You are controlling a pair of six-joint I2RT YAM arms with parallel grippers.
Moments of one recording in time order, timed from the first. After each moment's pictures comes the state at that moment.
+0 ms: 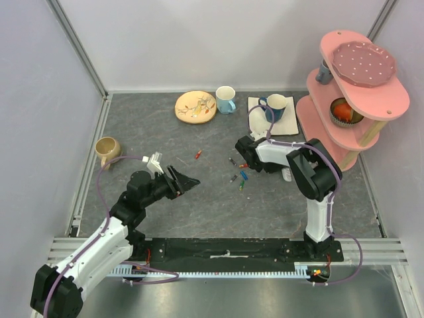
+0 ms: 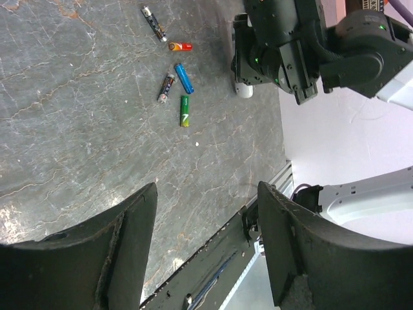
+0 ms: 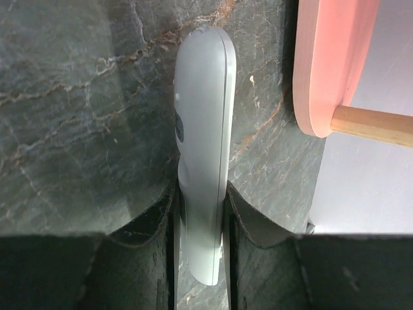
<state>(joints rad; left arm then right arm) -0.46 0.66 0.27 0.08 0.35 -0.97 0.58 1.97 1.18 -0.77 0.94 0.40</state>
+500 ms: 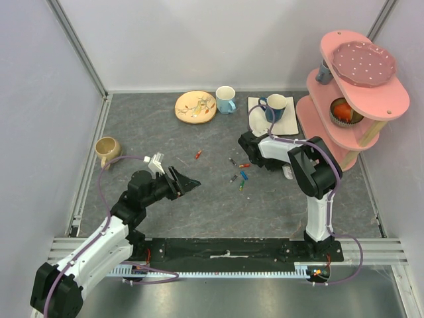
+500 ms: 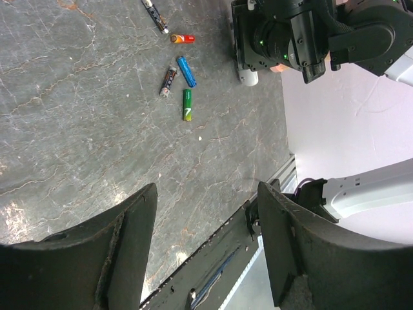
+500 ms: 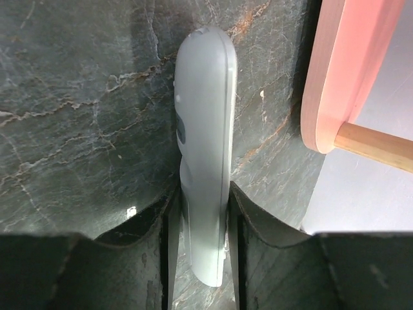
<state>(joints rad) -0.46 0.68 0.27 0.08 0.37 -0.96 0.53 2.02 1.23 -0.77 0.86 0.28</state>
